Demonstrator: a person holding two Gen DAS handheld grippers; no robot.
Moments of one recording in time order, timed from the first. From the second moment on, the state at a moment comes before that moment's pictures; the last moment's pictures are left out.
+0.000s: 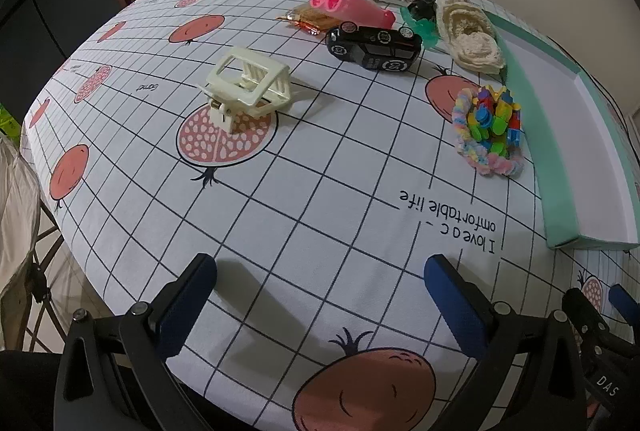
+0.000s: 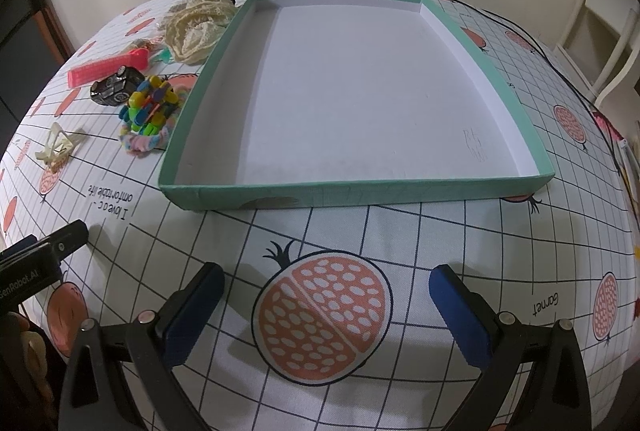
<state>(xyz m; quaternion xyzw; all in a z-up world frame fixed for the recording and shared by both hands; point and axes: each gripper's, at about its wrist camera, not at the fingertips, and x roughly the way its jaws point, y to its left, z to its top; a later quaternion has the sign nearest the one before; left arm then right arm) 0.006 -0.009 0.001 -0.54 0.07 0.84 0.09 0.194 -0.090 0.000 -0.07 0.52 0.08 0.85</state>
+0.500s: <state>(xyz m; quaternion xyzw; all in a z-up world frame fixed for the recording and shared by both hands) -0.003 -0.017 0.029 -0.51 0.04 0.85 0.12 0.193 -0.092 0.035 -0.03 0.47 0.10 0.88</state>
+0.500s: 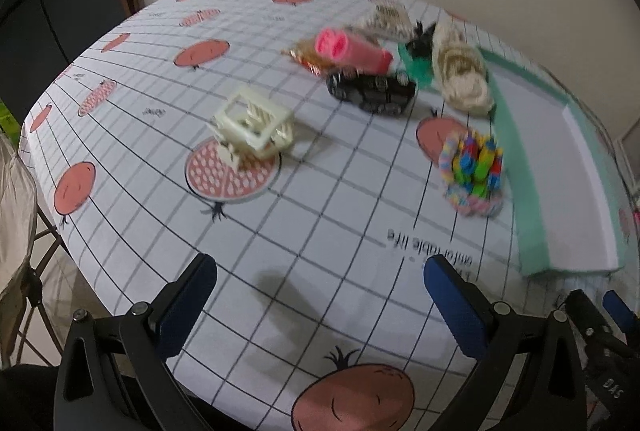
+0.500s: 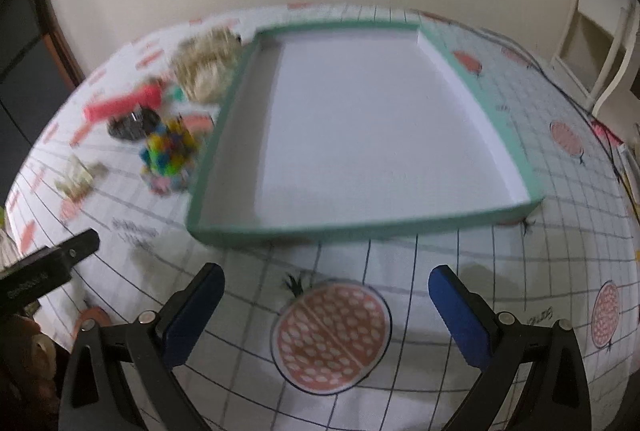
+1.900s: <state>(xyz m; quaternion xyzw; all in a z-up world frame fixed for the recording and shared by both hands) -0.110 -0.064 0.056 -0.58 -0.03 0.79 0.17 0.254 0.042 0.090 -0.12 0.45 0.26 0.84</state>
